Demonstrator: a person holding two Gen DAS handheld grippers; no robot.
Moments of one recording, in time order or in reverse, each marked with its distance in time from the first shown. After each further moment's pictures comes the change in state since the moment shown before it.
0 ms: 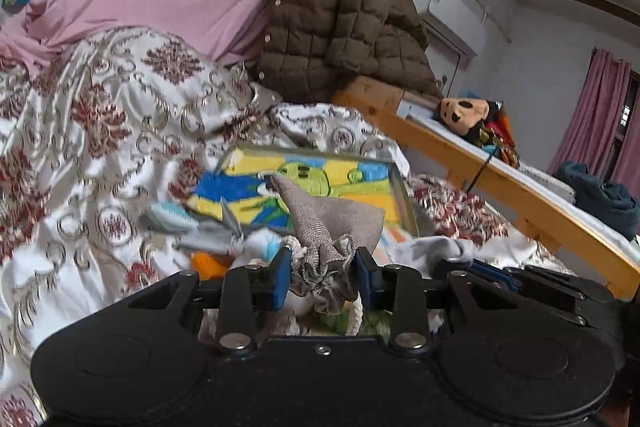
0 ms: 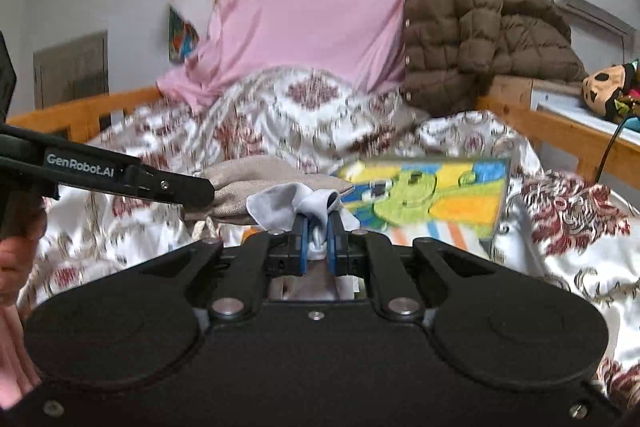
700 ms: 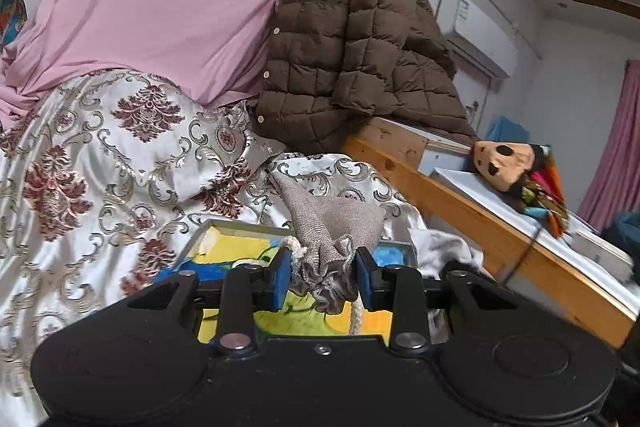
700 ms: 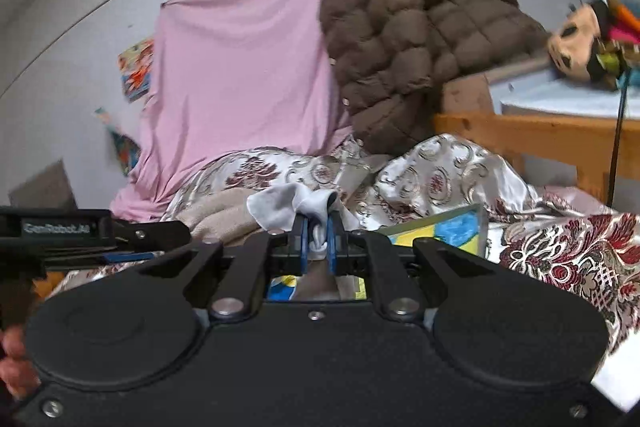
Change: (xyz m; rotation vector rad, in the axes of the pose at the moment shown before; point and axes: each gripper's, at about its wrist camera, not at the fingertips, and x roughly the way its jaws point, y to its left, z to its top) left arm 0.167 -0.070 0.110 0.004 -0.070 0.118; right arm 0.113 -0.213 0.054 0.373 -0.123 -0.003
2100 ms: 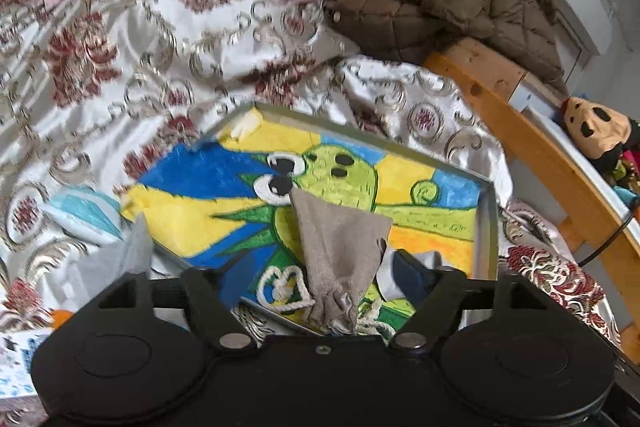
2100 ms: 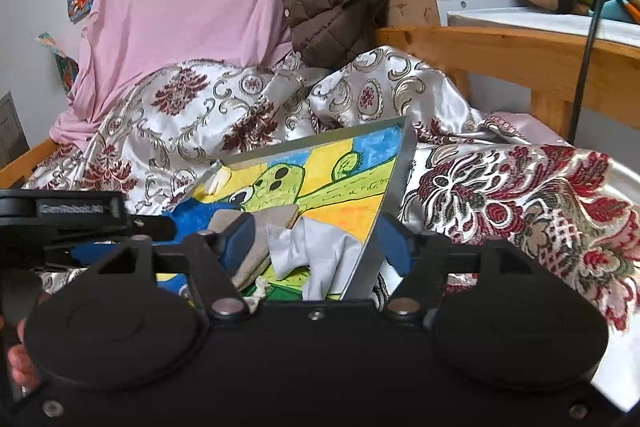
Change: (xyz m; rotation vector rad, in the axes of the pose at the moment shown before) left arm 0.081 0.012 -0.057 -0.195 0.220 0.180; right arm 0.021 -0.041 -0.047 -0.073 0.236 -0.162
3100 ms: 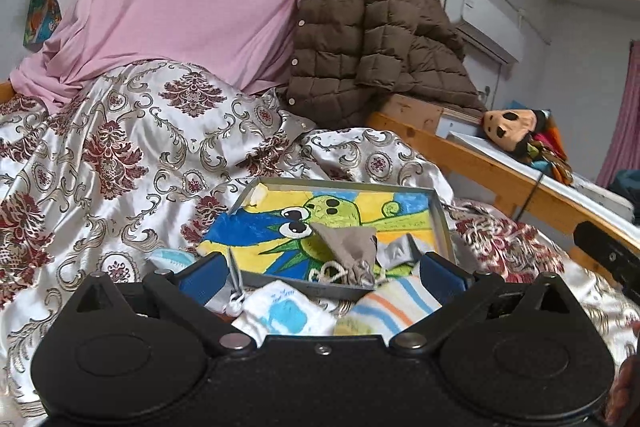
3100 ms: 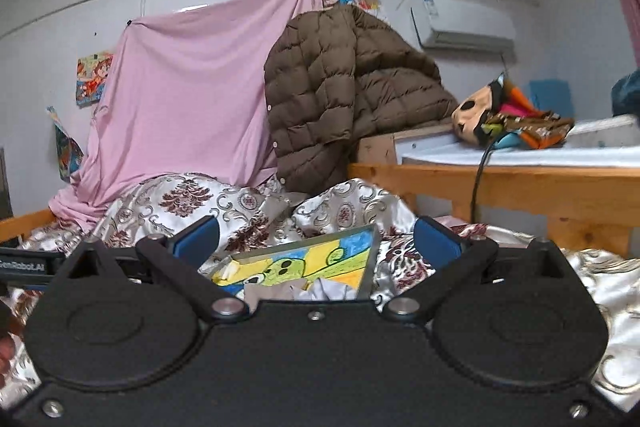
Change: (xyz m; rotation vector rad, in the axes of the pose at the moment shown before) left arm -0.170 0.067 -0.062 0.241 -0.227 -0.125; right arm -0.191 0.083 -0.059 -0.069 -0.413 -0.149
